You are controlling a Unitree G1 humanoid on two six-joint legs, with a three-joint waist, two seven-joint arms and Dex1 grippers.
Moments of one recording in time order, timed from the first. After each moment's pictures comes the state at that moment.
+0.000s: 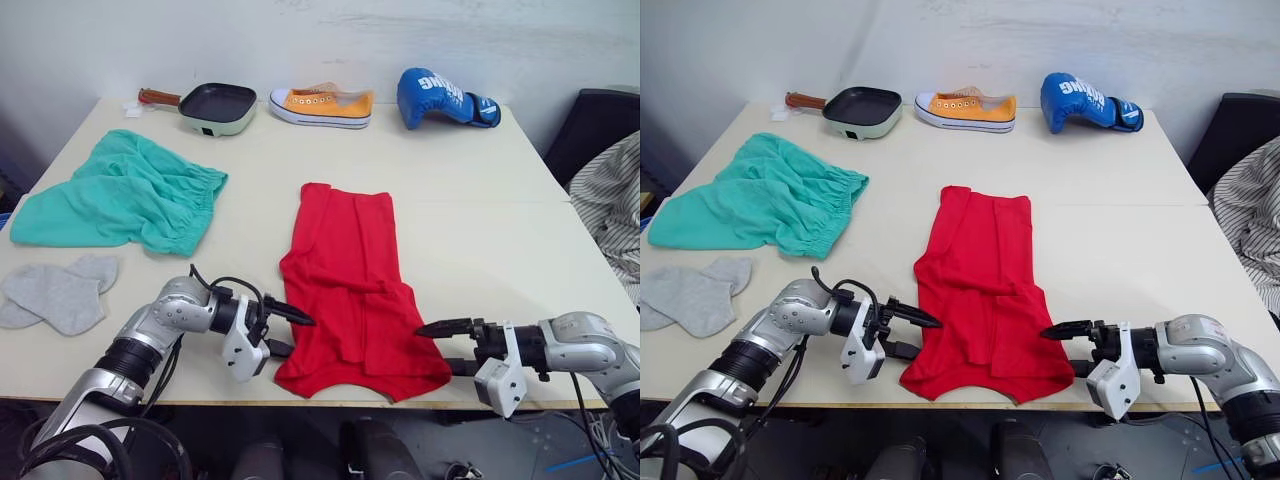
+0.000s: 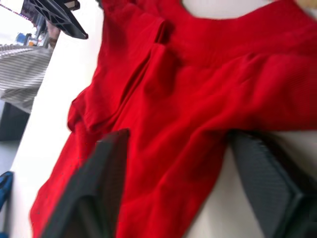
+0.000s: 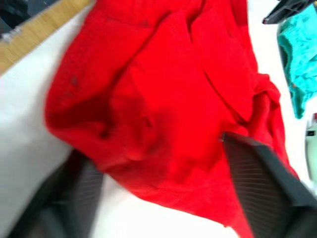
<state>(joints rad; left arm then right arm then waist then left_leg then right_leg) -0.53 0.66 -0.42 0.44 0.04 -1.06 -1.06 -0.22 -0.94 0.20 0.31 -0.16 -1.18 0.93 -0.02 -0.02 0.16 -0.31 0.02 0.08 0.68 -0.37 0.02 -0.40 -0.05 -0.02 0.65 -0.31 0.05</state>
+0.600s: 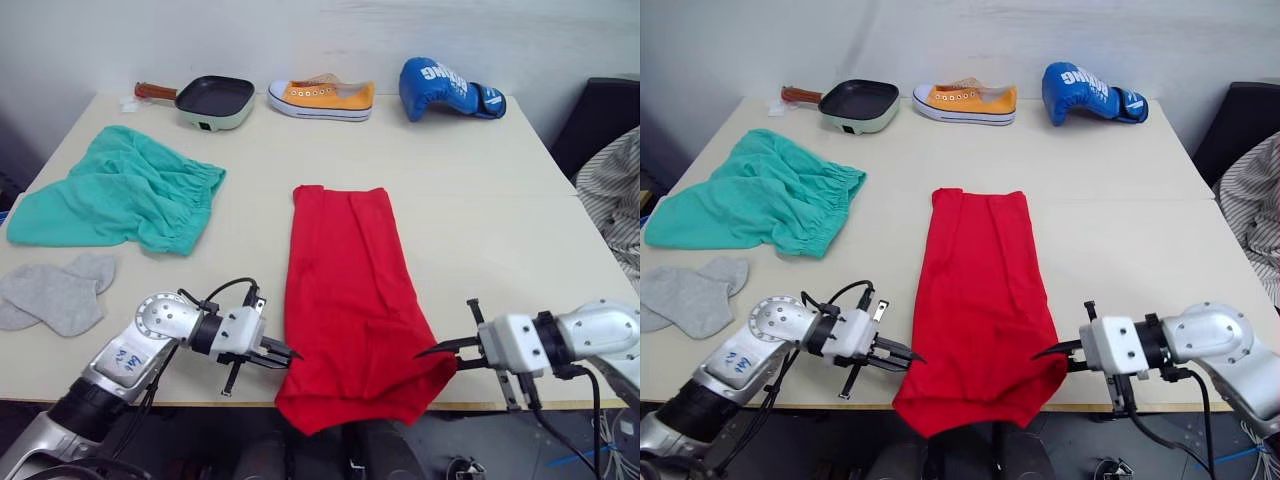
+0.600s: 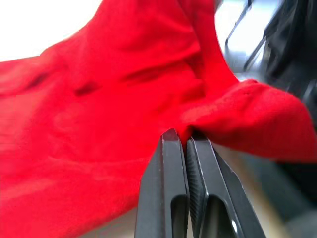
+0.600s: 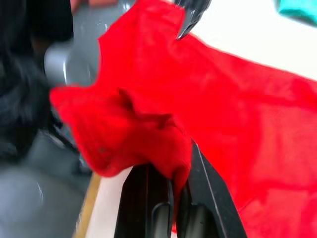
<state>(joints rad) -0.26 0.88 -0.29 -0.24 -0.55 0.12 -1.22 -0.02 -1.23 0.09 -0.41 0.74 -0.02 1.19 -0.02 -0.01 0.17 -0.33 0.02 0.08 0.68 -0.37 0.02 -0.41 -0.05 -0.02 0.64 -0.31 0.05</state>
